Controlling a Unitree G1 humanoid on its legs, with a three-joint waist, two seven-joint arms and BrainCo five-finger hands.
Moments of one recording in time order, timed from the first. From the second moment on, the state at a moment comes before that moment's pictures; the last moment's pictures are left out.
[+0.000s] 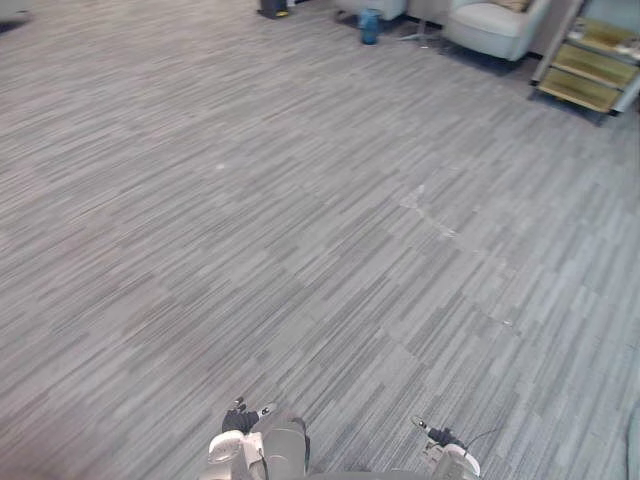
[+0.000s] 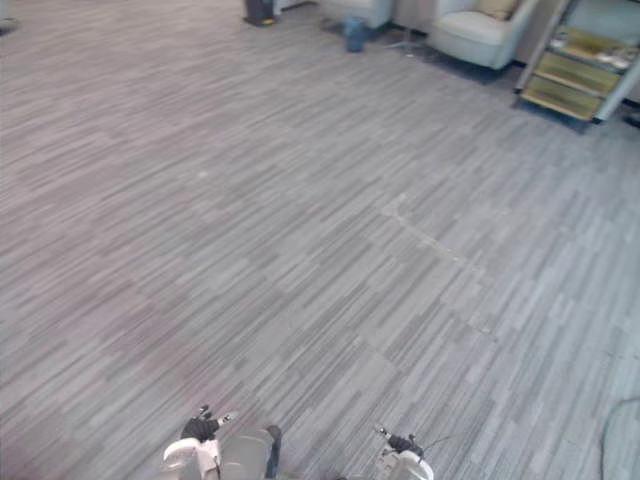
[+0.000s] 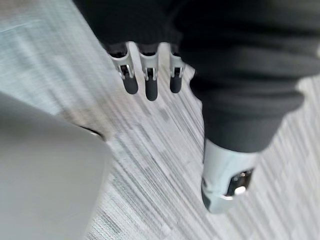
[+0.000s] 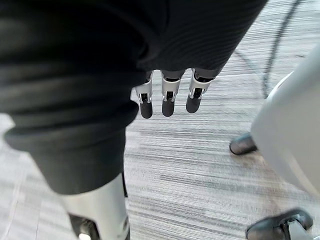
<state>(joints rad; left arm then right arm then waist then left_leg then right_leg) 0.01 0.01 0.19 0.96 -0.02 -0.03 0.09 0.00 0.08 -0.51 1.02 0.12 0.03 -0.18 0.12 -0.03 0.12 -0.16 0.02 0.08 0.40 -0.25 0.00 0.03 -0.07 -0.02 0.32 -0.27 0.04</state>
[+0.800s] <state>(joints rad) 0.04 0.02 0.20 0.95 -0.02 -0.04 0.09 -0.05 0.06 -0.53 1.02 0.16 0.02 -0.18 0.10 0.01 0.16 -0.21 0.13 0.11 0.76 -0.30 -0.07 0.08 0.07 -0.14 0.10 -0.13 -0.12</state>
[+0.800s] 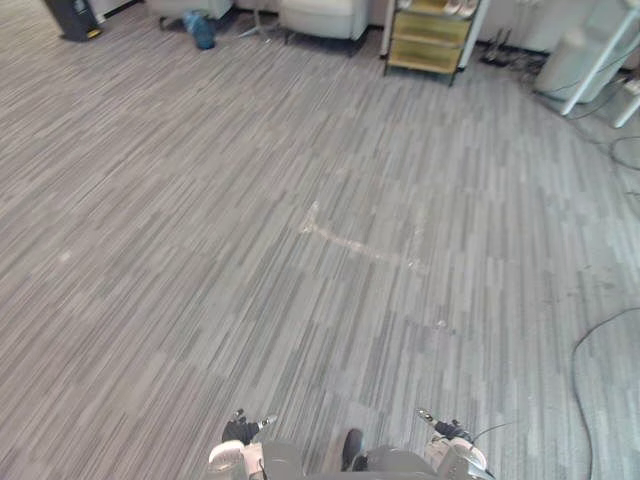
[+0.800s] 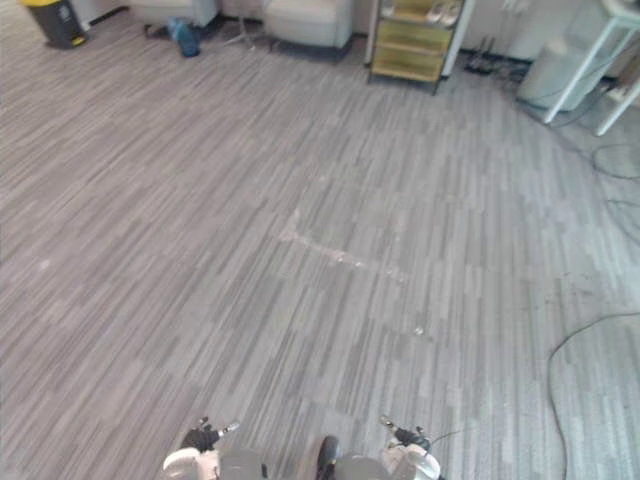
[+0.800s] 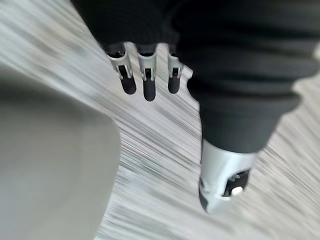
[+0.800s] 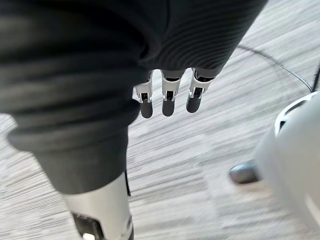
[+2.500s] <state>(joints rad) 0.02 0.02 0.16 0.99 -0.04 -0.01 0.09 0.02 0.05 -0.52 0.97 0.12 0.02 -0.16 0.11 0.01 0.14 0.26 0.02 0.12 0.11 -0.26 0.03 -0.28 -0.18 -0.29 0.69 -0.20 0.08</state>
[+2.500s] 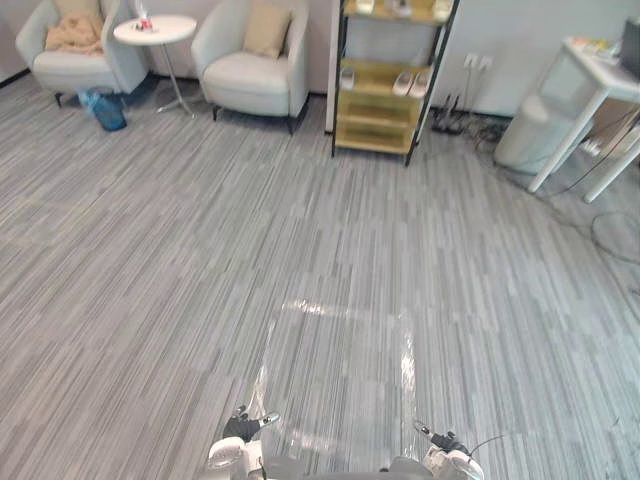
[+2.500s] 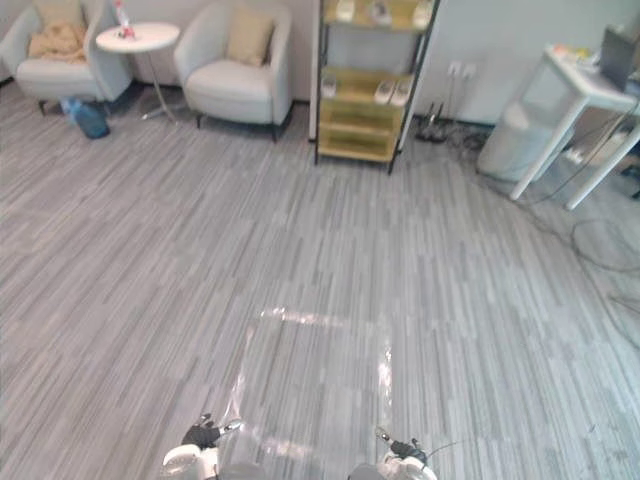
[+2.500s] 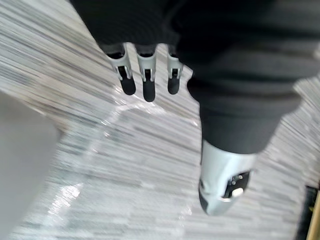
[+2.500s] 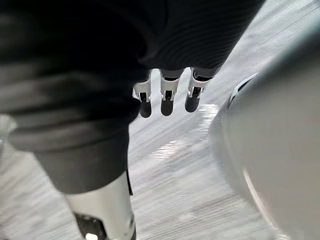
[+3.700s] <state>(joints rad) 0.06 0.03 0.16 1.01 -0.07 -0.01 0.06 0.06 0.04 -0.58 1.02 0.12 0.04 -0.16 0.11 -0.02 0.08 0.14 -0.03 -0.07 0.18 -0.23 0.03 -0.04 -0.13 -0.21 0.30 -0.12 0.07</state>
